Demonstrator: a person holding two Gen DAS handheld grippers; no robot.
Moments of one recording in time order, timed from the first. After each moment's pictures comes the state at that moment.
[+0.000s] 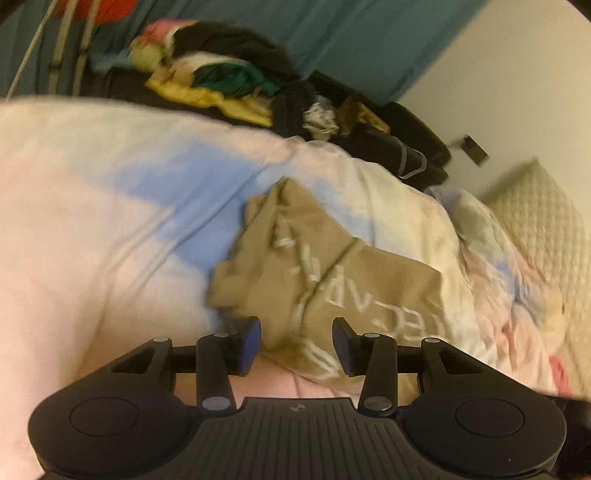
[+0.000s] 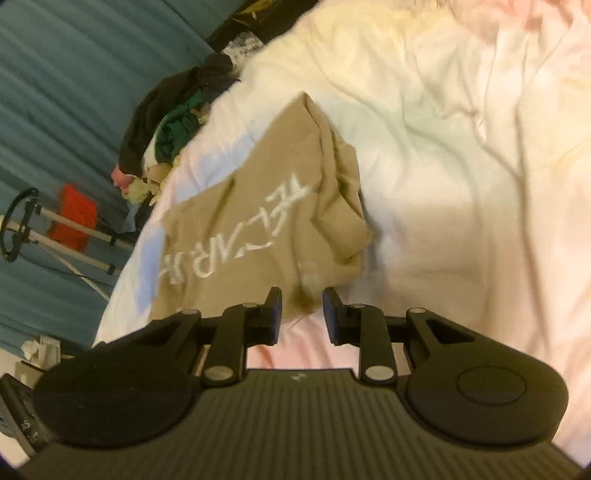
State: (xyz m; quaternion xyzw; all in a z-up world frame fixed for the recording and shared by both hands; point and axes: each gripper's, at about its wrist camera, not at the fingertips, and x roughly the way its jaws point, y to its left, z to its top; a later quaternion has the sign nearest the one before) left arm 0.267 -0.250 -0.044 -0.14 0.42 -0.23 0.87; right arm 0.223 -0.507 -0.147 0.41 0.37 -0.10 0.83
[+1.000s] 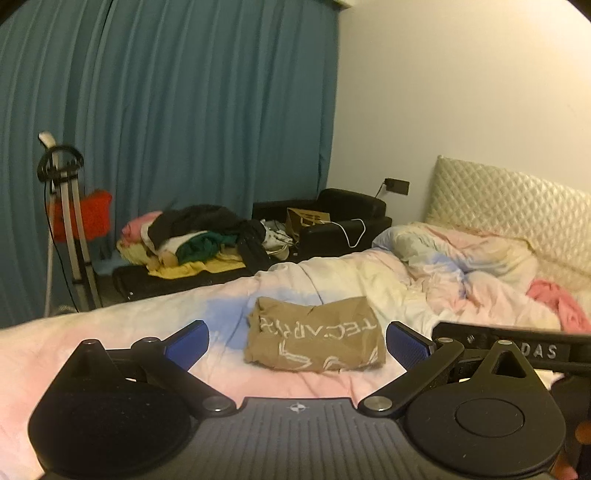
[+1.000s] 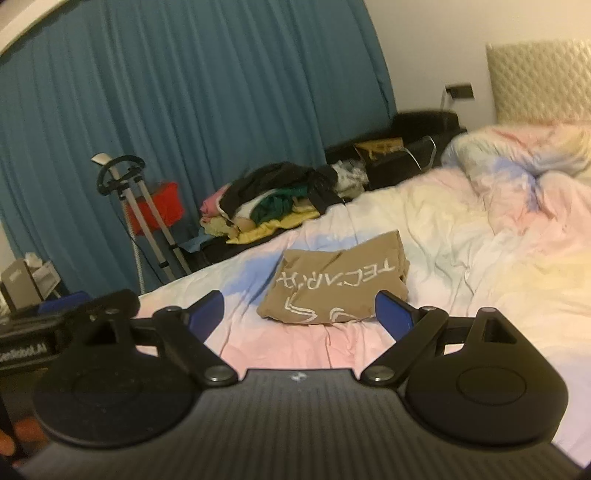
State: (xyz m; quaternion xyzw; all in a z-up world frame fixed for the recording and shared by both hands) left arm -0.016 -0.188 0.114 0.04 0.18 -0.26 0.95; right arm 0.012 -0.384 -0.021 0.17 0.18 -0.05 0.97
